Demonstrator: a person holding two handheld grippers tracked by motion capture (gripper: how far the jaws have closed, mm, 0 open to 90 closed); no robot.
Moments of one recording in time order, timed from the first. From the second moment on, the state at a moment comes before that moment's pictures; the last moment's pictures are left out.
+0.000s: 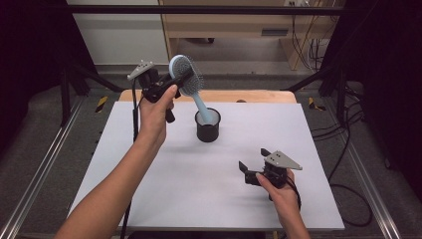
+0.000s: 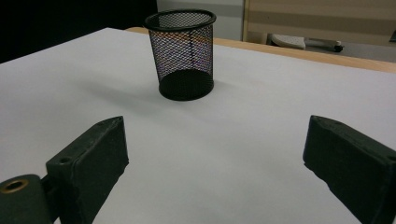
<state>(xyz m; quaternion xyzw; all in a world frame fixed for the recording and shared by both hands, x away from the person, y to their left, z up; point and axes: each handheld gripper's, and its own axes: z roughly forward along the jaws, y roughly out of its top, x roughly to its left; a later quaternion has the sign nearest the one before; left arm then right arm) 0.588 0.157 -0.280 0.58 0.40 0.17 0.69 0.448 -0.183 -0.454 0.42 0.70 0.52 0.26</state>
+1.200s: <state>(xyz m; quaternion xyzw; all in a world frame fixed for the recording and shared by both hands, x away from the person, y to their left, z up) 0.606 0.148 -0.295 0.58 0.40 0.21 0.68 0.446 -0.183 -0.454 0.41 0.71 0.51 0.27</state>
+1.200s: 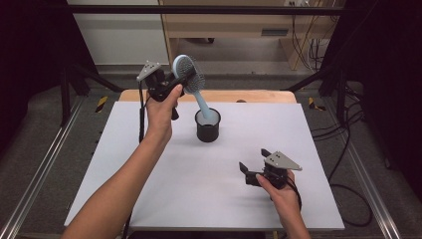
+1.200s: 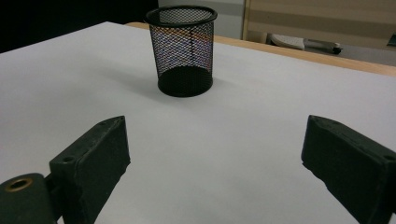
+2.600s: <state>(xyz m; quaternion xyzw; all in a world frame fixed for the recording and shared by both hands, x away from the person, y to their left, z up) 0.610 0.135 -0.305 0.60 0.38 0.23 0.66 0.446 -0.186 -0.453 0.41 0.70 0.51 0.28</state>
